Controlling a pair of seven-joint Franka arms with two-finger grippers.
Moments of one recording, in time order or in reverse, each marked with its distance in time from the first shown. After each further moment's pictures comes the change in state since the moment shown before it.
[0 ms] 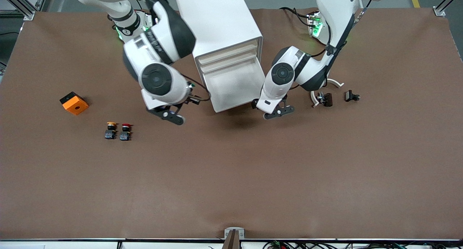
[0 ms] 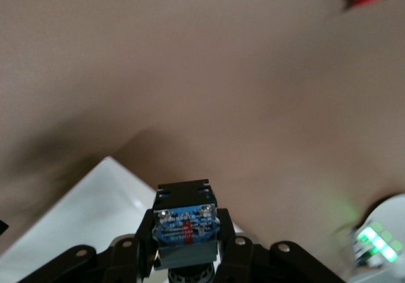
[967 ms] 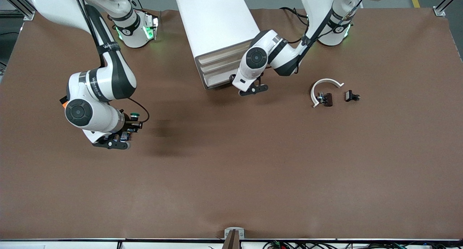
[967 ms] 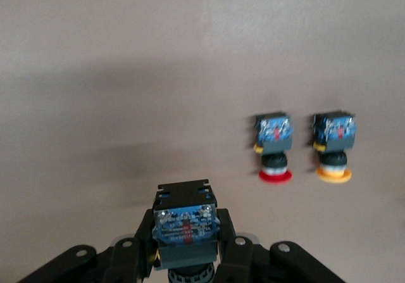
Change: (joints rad) left arm -0.002 0.028 -0.227 -0.011 -0.165 -0.054 -0.050; right arm -0.318 -0.052 -0.001 -0.430 -0.141 0.494 -0.552
